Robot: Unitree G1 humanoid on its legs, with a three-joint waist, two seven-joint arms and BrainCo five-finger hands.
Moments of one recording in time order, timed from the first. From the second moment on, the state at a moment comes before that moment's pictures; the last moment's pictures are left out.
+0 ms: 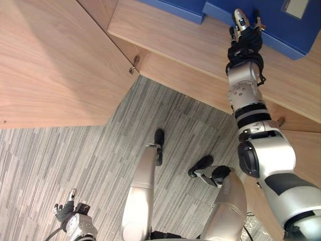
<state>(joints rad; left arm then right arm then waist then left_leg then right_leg) -0.08 0.04 0.76 0.81 -0.46 -0.21 0.31 -1.25 -0.33 0.00 0.90 1.02 -0.24 -0.22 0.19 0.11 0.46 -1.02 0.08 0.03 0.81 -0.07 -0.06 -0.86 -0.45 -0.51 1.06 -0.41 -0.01</state>
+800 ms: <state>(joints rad) -0.06 0.04 0.73 0.79 -0.48 -0.22 0.29 -1.27 -0.35 0.03 0.68 1.02 -0.26 -0.21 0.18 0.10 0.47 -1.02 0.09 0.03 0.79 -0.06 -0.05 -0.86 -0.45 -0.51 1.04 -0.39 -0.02</state>
